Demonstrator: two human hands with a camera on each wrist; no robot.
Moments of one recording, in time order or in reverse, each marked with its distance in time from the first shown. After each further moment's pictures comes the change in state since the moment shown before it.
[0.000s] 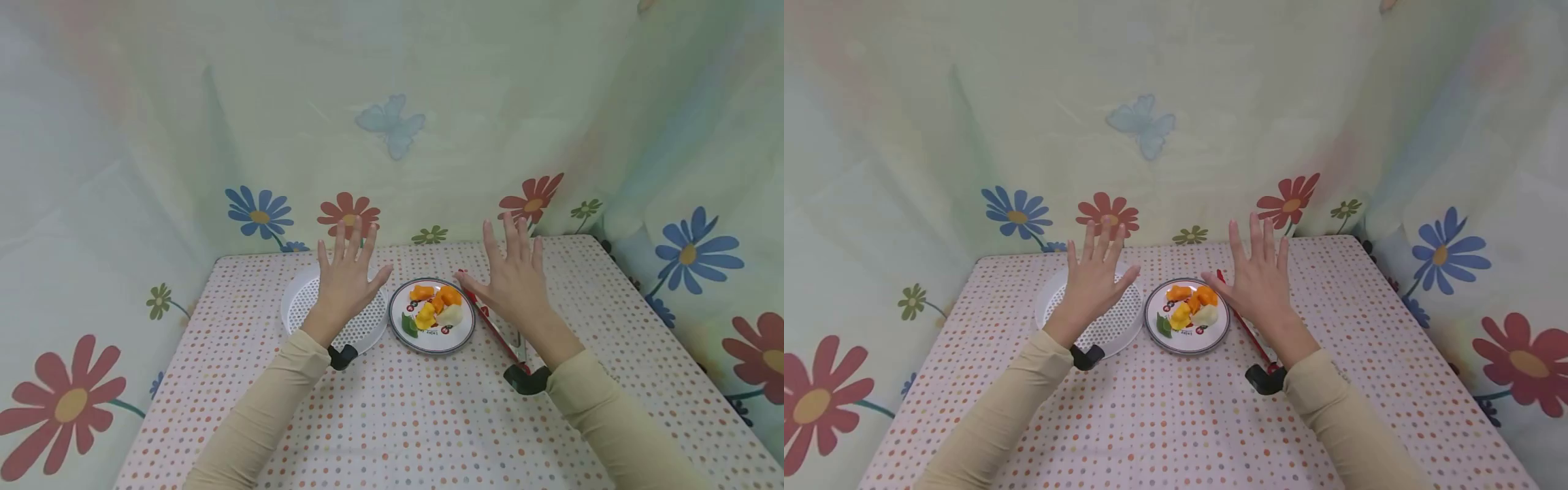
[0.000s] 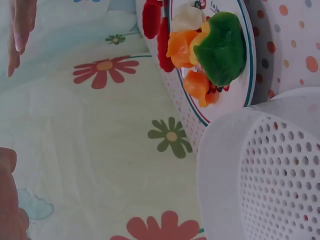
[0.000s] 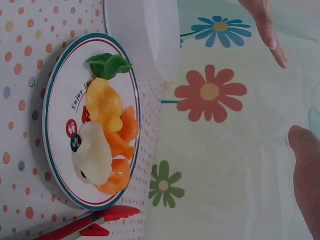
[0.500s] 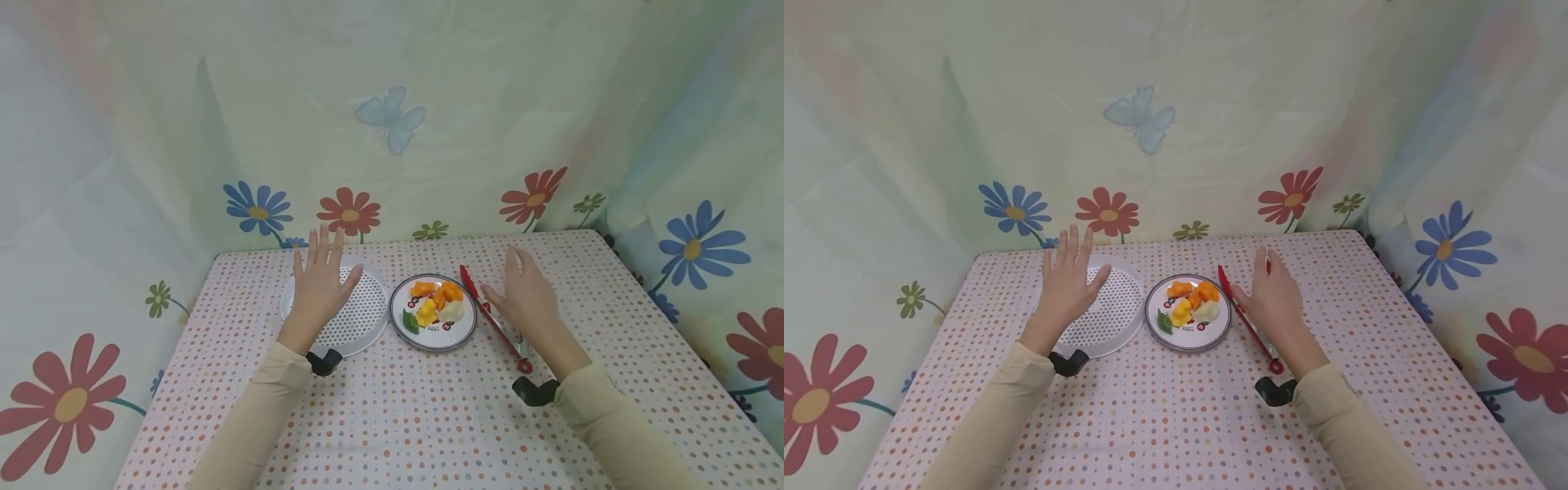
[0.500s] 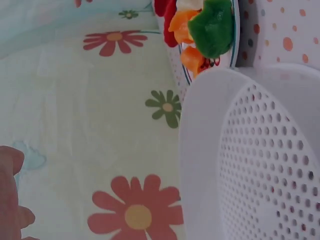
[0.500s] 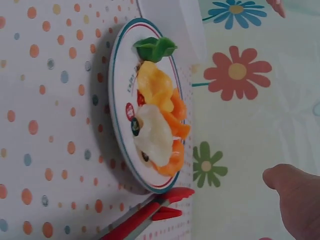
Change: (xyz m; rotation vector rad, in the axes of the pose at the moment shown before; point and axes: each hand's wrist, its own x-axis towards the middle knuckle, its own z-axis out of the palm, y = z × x) left_hand -0.018 -0.037 0.002 -0.149 0.005 -0.109; right_hand -0.013 0.020 0.029 0.060 -0.210 0.251
